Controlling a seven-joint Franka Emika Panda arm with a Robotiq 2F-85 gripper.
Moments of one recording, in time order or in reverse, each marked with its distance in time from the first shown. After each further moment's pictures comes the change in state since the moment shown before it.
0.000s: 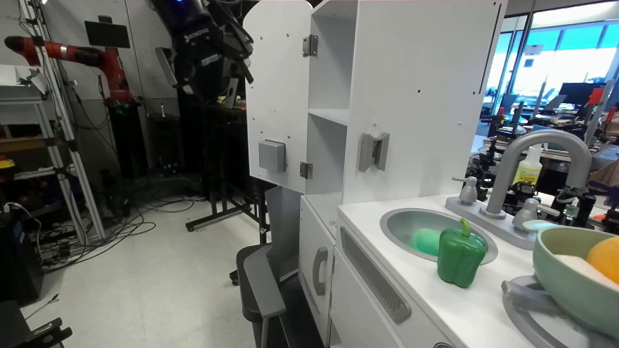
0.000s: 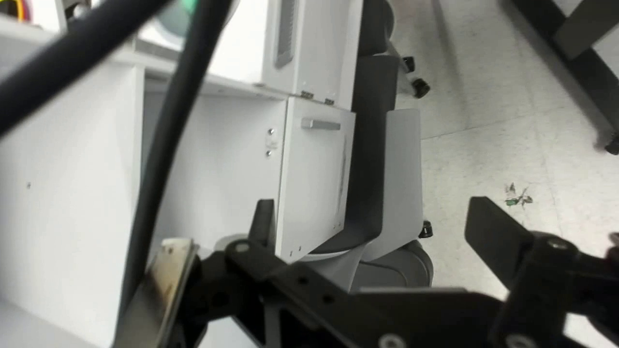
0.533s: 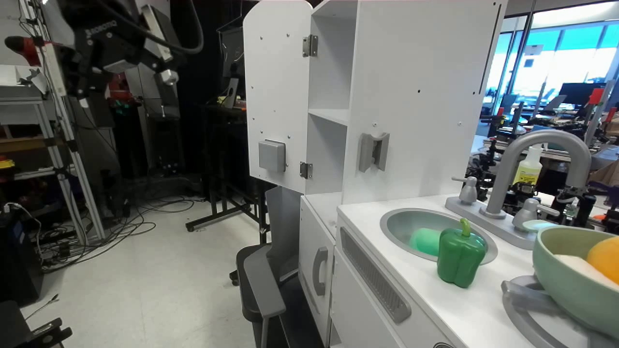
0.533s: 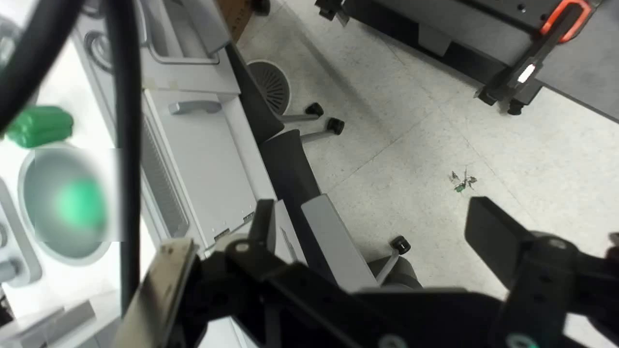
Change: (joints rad) arm -0.040 -0.371 -0.006 -0.480 0.242 0.022 0.311
